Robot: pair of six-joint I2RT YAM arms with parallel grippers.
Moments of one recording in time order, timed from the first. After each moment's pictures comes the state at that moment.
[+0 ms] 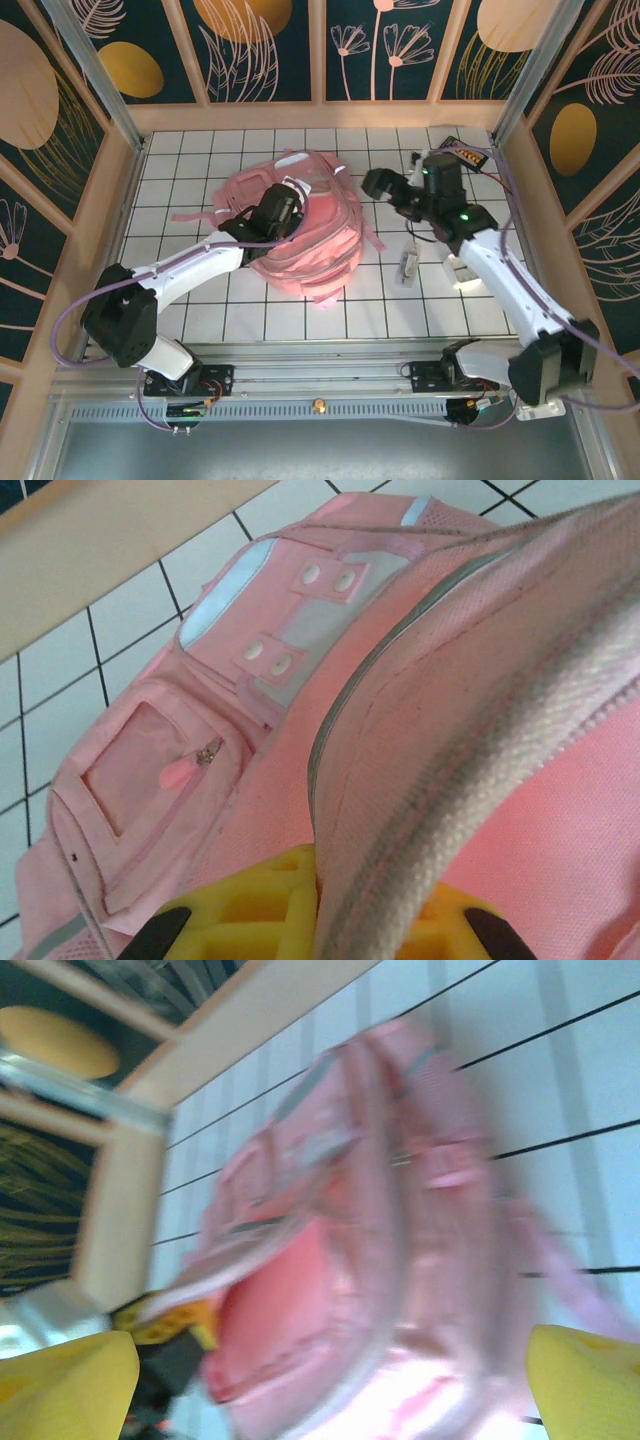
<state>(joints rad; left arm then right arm) -0.70 1.52 1.07 -0.23 -0.37 0.02 0.35 1.17 1.08 -0.47 -0.24 0.70</state>
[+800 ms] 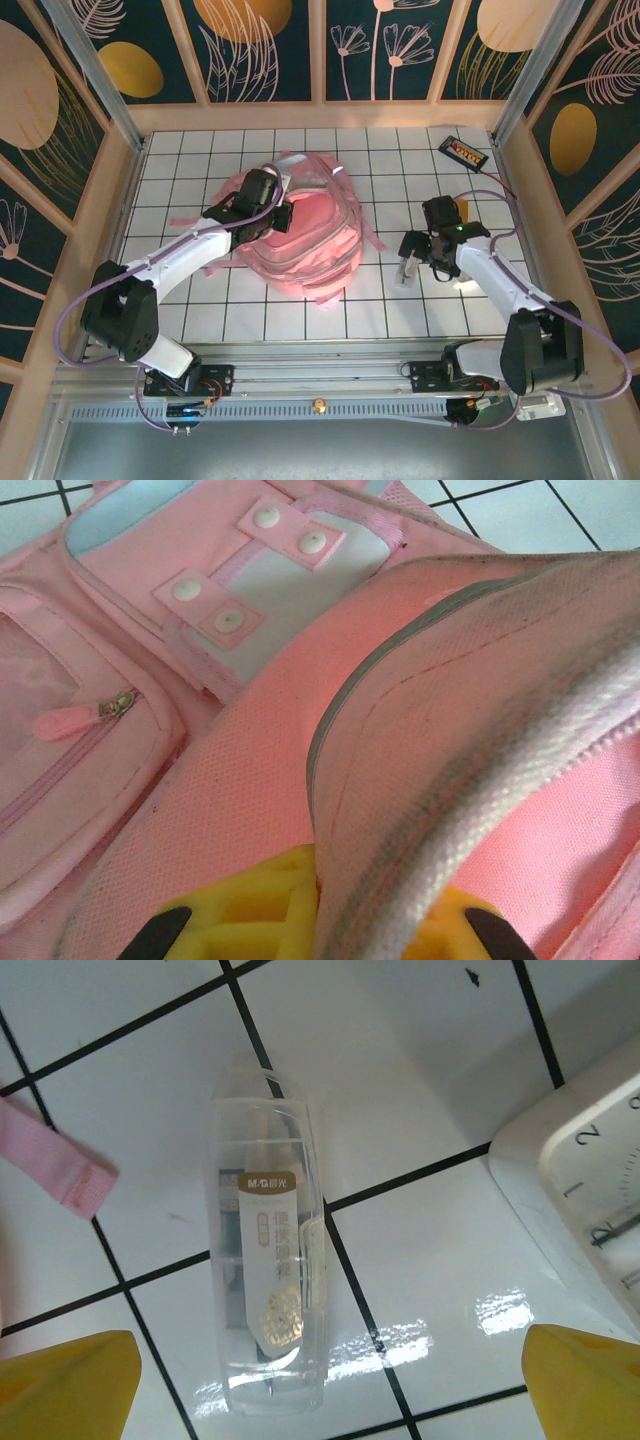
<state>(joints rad) -0.54 1.53 1.10 -0.31 -0.01 -0.22 0.25 1.29 0.84 -0.77 0.07 0.57</state>
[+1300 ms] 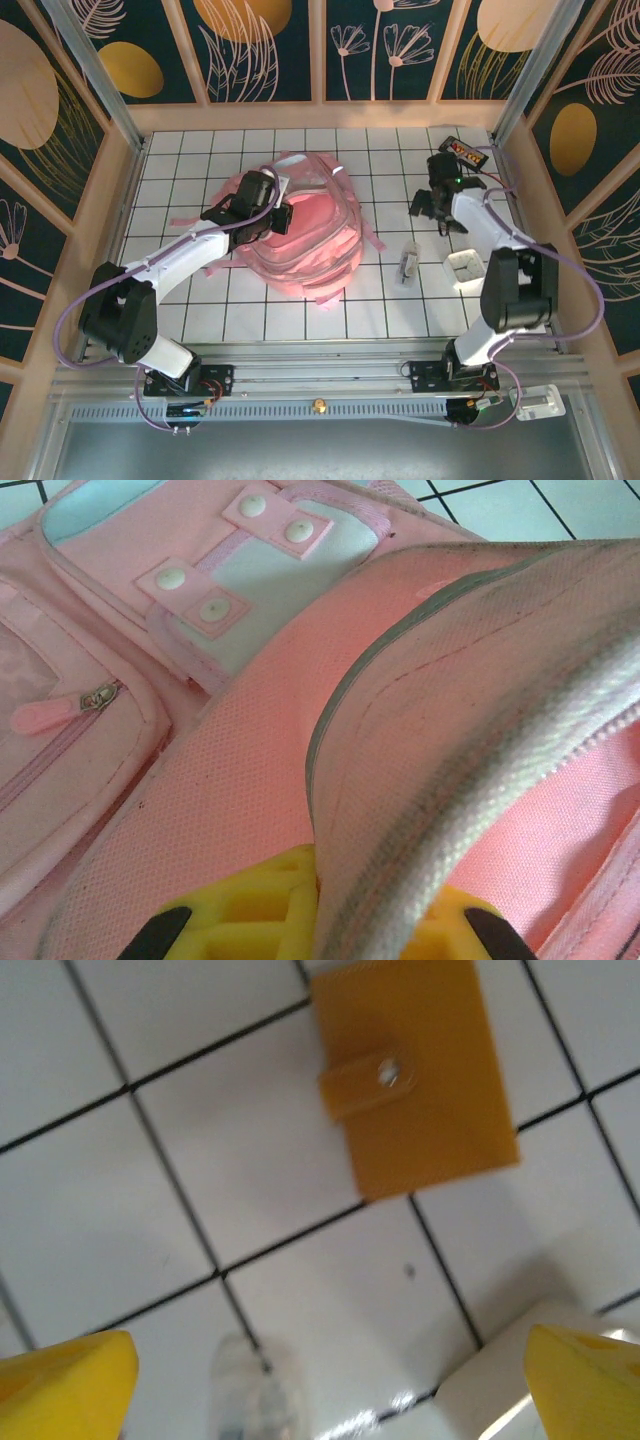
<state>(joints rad) -0.53 1.52 1.07 -0.29 0.04 -0.21 0.12 1.66 1.25 -0.77 0.24 0.46</state>
